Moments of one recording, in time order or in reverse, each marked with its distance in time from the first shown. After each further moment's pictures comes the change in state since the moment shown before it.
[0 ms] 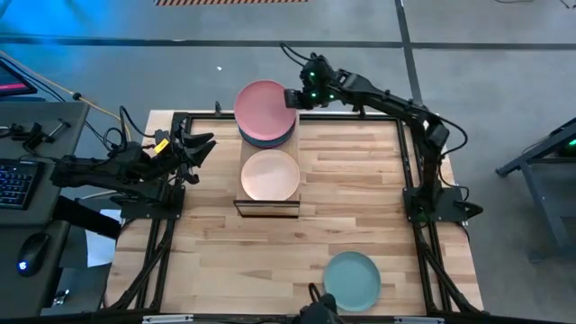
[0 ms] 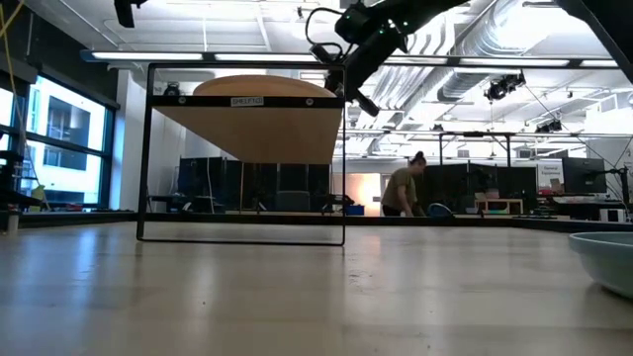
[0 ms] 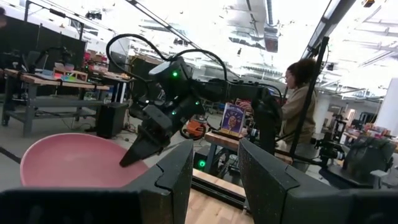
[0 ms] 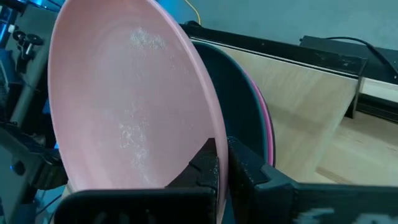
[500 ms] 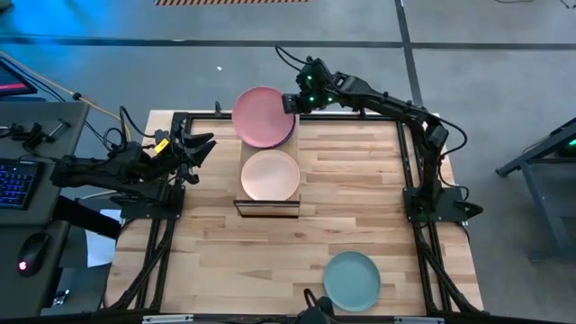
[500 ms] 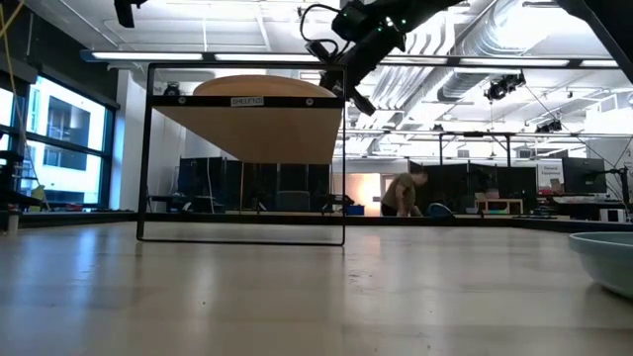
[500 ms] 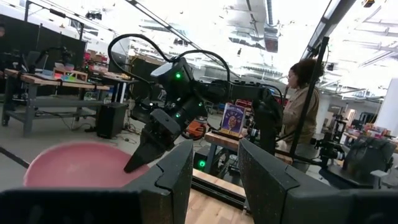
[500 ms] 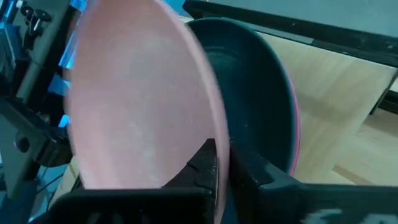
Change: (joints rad) left arm 0.000 0.000 0.000 0.000 0.000 0.000; right arm 0.022 0.001 -0.004 -0.001 -0.029 -0.046
